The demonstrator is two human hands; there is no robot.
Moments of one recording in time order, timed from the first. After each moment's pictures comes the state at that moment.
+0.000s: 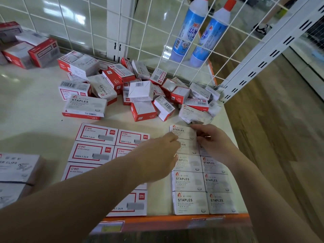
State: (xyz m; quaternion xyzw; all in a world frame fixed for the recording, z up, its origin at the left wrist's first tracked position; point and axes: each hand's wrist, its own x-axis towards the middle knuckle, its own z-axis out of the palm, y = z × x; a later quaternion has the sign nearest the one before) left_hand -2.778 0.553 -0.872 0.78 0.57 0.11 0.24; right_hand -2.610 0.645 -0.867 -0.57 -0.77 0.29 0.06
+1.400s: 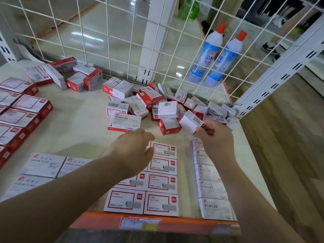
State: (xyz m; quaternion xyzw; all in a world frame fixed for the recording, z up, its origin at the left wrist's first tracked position) left_hand -2.873 0.507 -0.846 0.63 0.73 0.16 0.24; right_hand -2.692 0.616 -0.849 -0.57 -0.75 0.20 0.28
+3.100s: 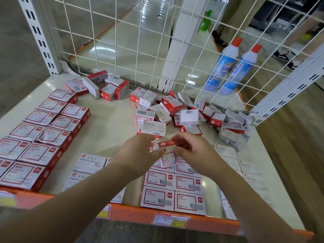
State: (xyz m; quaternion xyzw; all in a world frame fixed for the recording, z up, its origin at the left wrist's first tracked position) left_hand -2.909 0.470 -0.834 0.44 0.73 0.32 0.41; right_hand -2.766 0.550 -0.825 -0.41 -0.83 0.36 0.09
